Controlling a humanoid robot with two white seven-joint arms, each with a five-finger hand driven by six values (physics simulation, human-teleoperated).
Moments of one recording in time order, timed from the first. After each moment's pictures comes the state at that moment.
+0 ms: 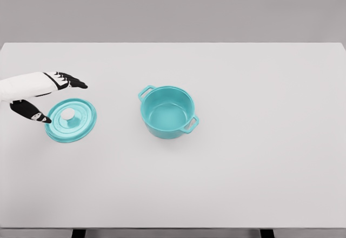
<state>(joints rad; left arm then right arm) -0.46 0.99 -0.45 -1.46 -0.07 -0.61 -0.61 0.00 0.00 0.12 0.10 0.07 -0.28 0.38</state>
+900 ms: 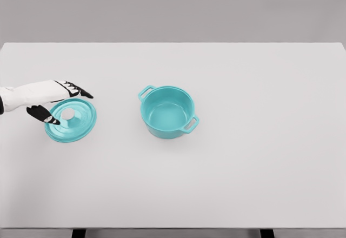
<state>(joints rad) -0.51 0.86 -0.50 -1.31 -0.28 -0.61 -0.61 0.01 0.00 0.12 0.11 0.07 -0.28 0.38</state>
